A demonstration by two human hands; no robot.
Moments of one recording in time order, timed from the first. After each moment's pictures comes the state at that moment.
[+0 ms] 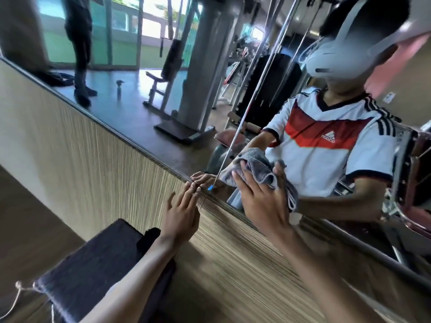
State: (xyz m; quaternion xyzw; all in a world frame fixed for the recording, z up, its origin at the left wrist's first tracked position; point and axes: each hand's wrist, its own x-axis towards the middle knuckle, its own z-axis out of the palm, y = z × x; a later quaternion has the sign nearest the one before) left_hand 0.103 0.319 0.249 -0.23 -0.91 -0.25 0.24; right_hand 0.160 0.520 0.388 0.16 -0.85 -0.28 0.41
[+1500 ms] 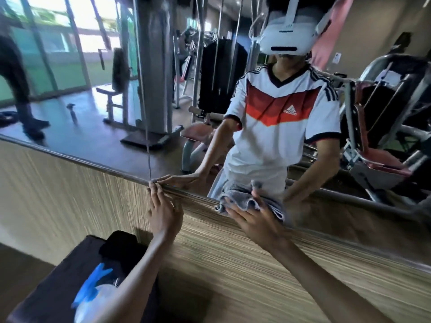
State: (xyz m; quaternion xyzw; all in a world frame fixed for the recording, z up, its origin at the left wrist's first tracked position) left_hand 0.174 0.418 0.281 -0.07 -0.91 -0.41 0.07; right_hand 0.303 0.648 0.313 0.16 -0.86 -0.35 0.33
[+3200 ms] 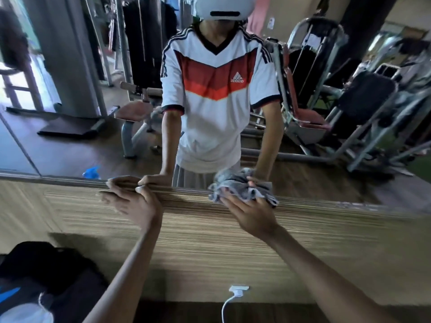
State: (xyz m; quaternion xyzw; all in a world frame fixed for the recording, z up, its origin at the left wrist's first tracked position) left_hand 0.293 0.572 0.303 0.05 -0.80 -0.58 0.14; right_hand 0.445 0.761 0.295 0.06 -0.89 -0.30 0.34
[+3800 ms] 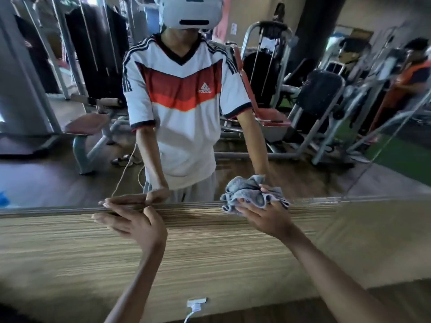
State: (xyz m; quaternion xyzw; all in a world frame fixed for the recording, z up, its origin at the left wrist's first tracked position) left_hand 0.419 0.735 0.274 -0.05 -0.77 -0.63 0.11; right_hand 0.621 0.965 0.292 0.06 -0.88 -0.32 0.35
